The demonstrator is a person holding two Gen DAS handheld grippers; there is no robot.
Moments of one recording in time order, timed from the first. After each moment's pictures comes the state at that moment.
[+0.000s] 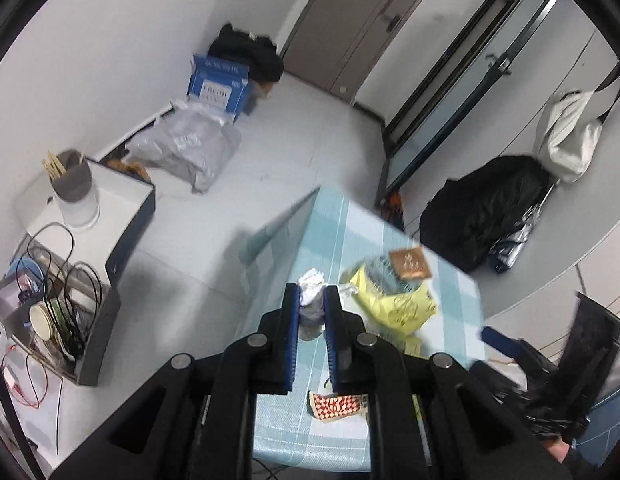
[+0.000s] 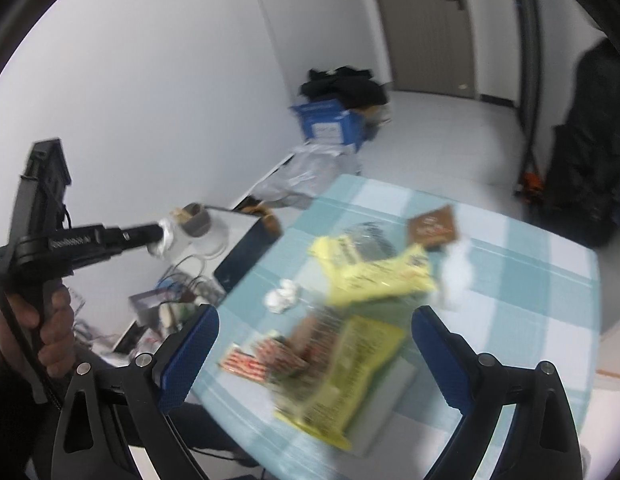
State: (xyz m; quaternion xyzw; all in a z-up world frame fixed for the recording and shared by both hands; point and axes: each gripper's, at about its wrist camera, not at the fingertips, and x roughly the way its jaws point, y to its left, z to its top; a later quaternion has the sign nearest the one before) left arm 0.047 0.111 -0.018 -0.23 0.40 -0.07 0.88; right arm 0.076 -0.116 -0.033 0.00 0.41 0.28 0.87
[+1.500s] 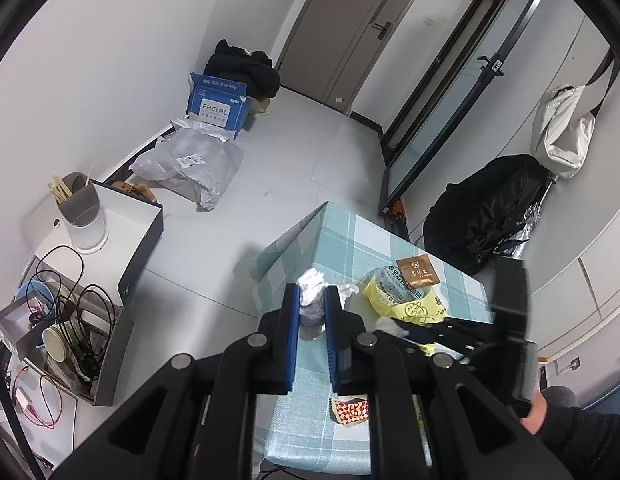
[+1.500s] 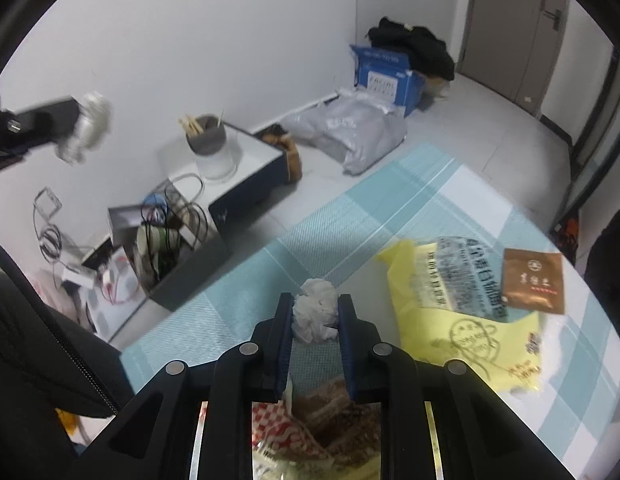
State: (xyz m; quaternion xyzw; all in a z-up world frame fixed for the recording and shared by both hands) left arm 0.044 0.123 -0.019 -0.20 0.39 -0.07 0.90; right arm 0.119 -0.016 -0.096 -0.15 0.44 0.33 0.82
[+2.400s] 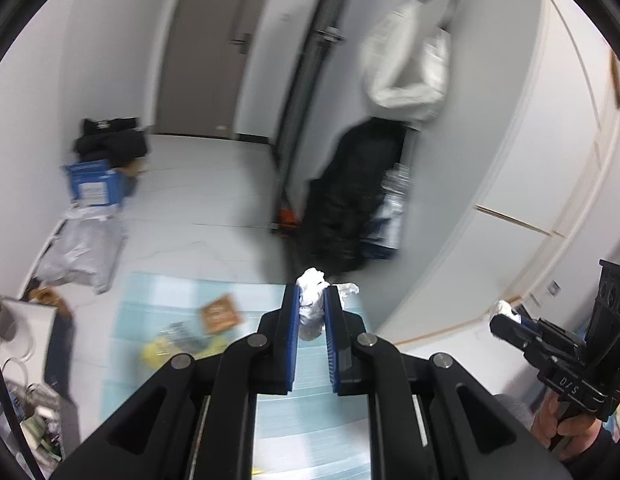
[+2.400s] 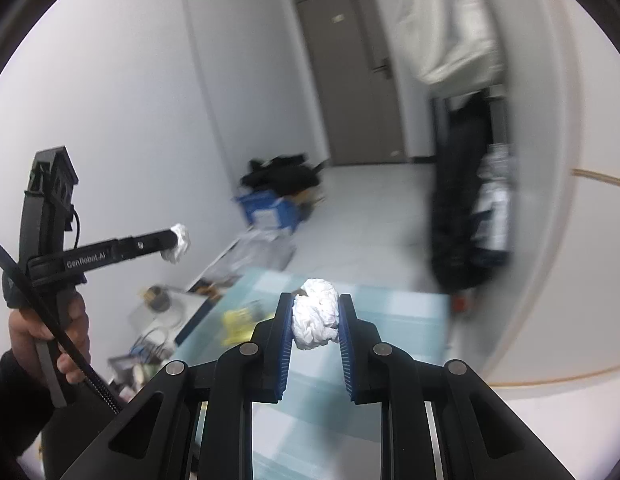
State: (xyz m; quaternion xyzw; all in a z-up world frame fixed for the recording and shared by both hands) left arm 0.050 -0.109 0.086 -0.08 0.33 -0.23 0.91; right arm 0.000 -0.329 0.083 0.06 0.28 0.16 0.95
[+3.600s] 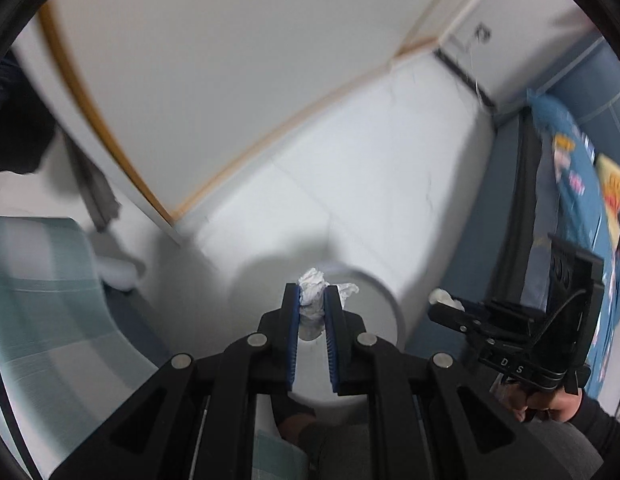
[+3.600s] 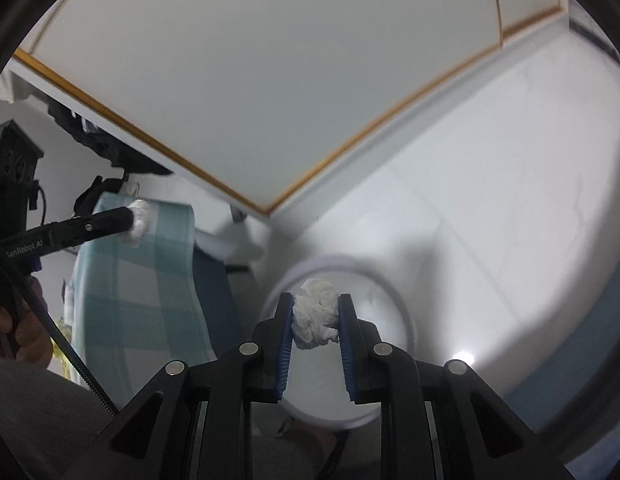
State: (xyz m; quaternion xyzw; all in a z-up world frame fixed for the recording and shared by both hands) left arm 0.043 -0.473 -0.135 0.20 0.60 -0.44 0.64; right arm -0.093 -0.658 -0.203 0.37 0.47 -0.10 0.80
